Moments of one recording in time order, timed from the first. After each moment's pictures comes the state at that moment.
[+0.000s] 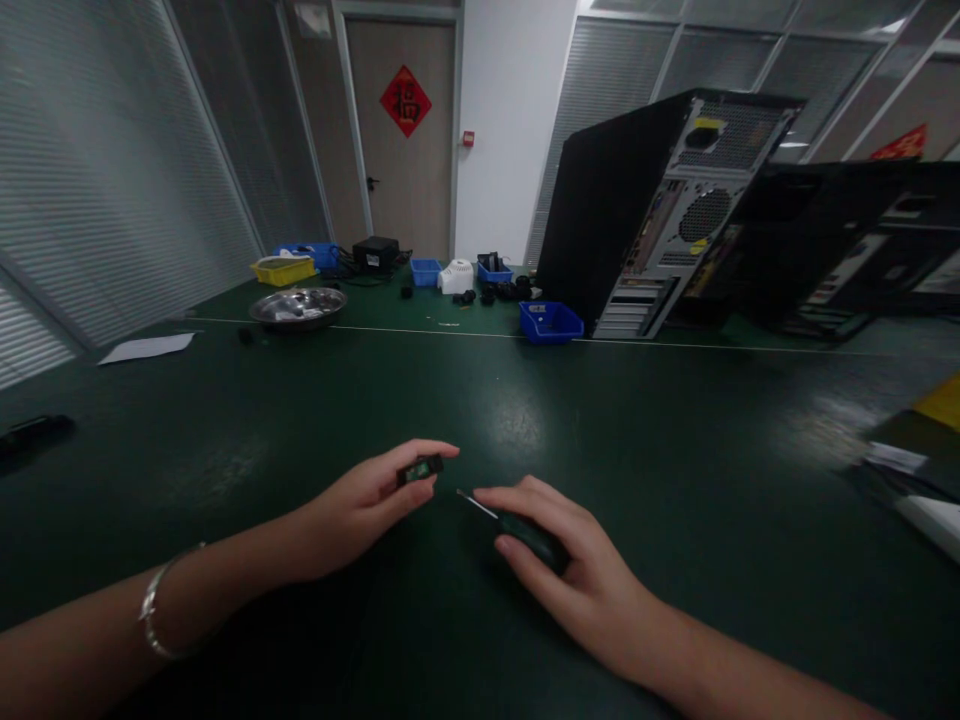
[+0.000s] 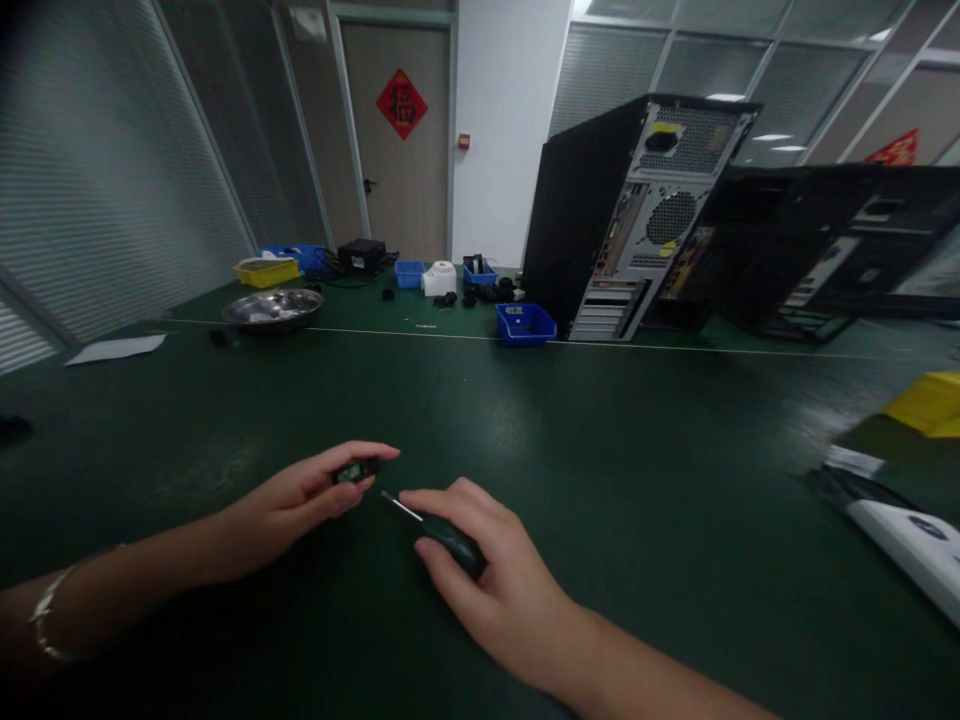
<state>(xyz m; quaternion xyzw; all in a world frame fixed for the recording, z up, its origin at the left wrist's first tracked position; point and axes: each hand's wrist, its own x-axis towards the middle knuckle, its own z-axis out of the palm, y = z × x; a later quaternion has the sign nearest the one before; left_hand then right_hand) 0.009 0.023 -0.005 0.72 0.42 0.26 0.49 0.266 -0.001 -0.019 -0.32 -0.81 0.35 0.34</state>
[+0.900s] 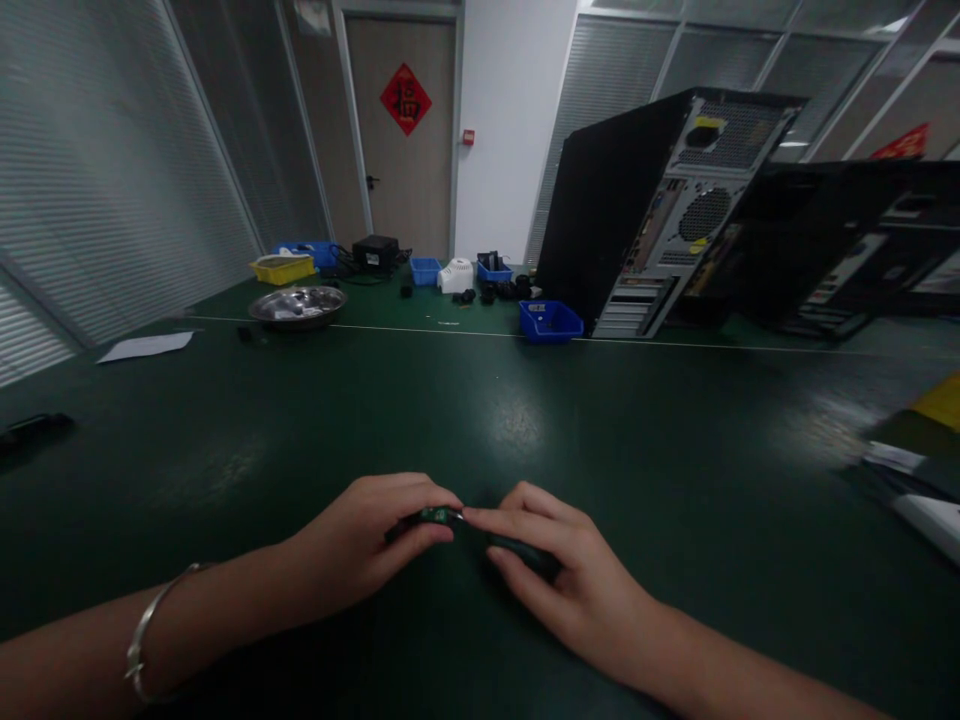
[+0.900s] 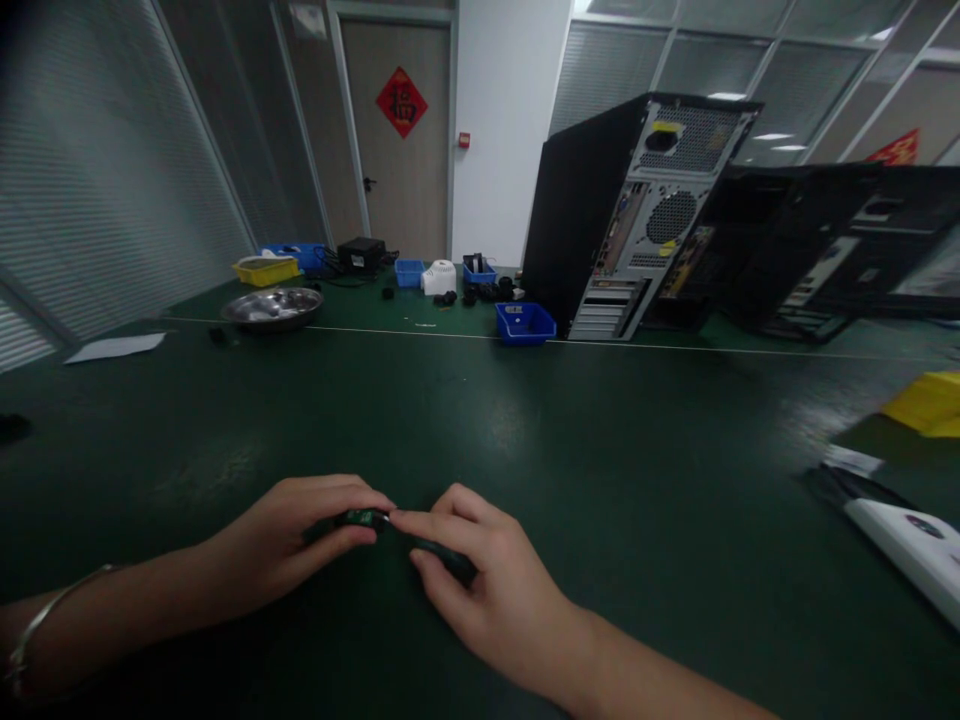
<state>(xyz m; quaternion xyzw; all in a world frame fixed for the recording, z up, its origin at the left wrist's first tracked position) 0.018 0.012 -0.008 0.86 0.36 0.21 0.29 0.262 -0.003 -0.014 -0.31 -0.82 0.37 0.31</state>
